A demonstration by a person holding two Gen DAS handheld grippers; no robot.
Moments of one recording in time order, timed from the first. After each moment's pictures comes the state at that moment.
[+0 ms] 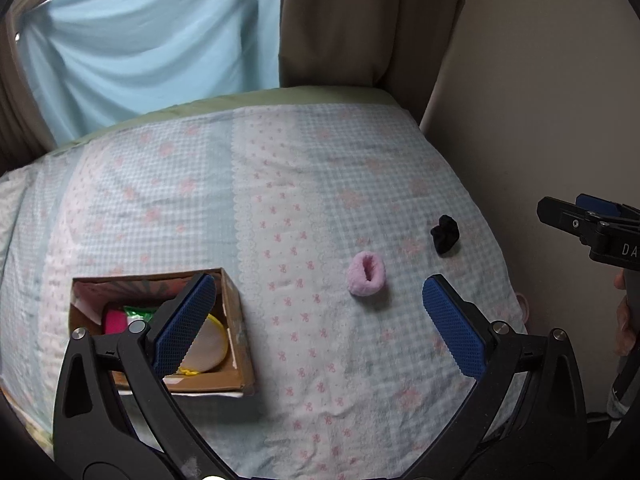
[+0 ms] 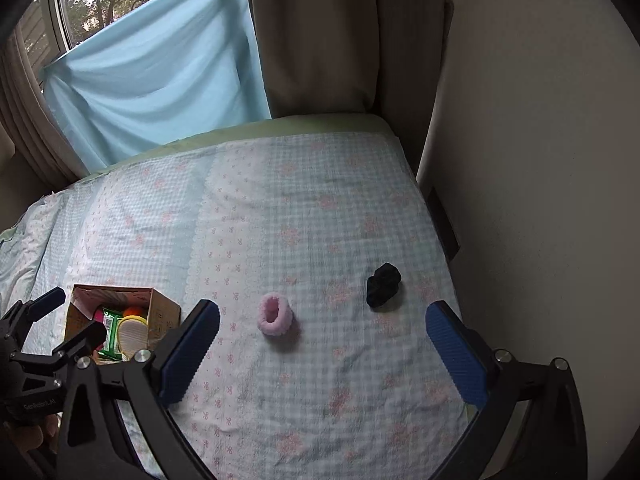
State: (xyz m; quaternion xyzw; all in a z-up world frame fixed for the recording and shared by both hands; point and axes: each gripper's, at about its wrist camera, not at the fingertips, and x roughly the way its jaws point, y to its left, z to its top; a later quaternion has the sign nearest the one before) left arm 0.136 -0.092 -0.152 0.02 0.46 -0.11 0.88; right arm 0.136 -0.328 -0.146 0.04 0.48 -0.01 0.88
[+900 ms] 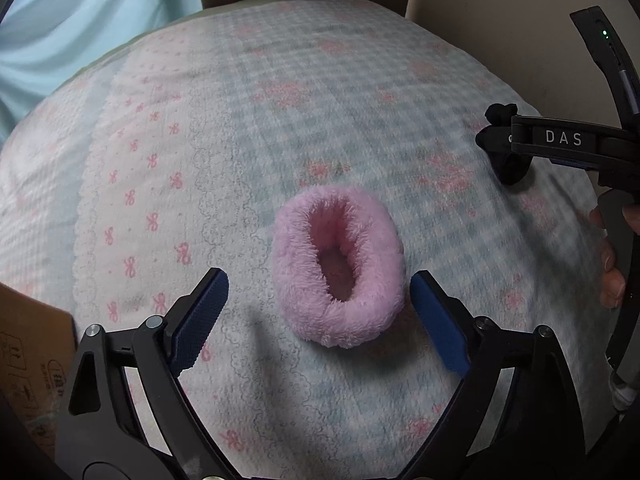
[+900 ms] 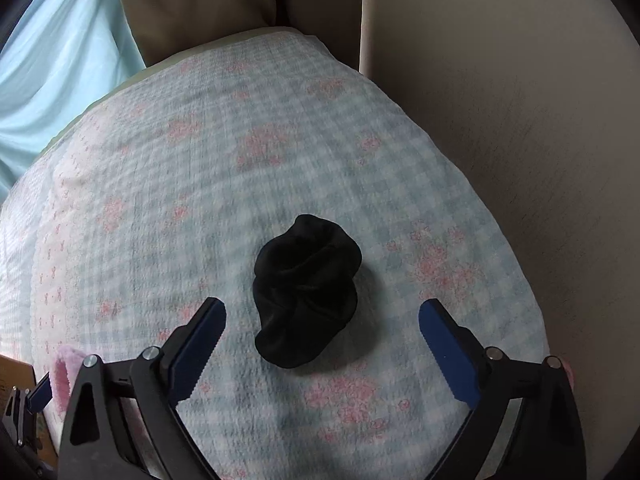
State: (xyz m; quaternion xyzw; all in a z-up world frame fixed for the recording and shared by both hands) left arm 0.221 -0.215 -0.438 0.08 0.50 -0.17 0.85; right arm 0.247 -0.422 -0.412 0.09 0.51 -0.13 0.84
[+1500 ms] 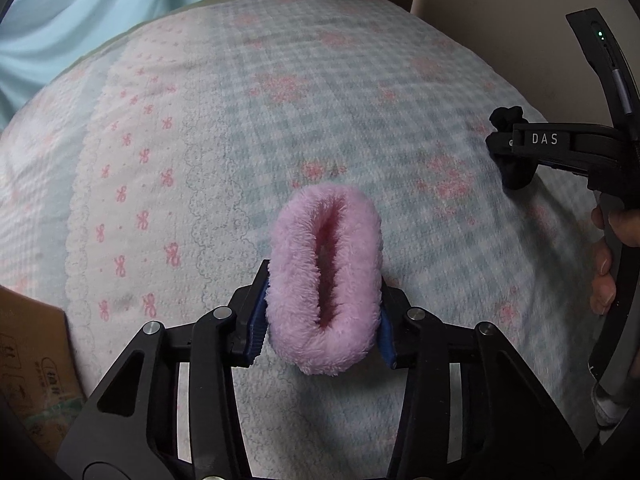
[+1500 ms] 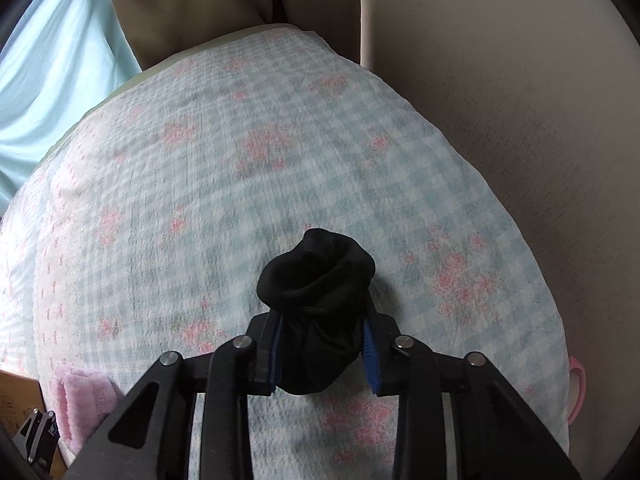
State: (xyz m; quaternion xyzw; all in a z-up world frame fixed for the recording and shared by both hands) left arm 0.229 -0.220 -0.444 0.07 0.52 -0.17 0.84; right arm 0.261 -0.422 -0.422 0.11 0.51 -0.13 0.84
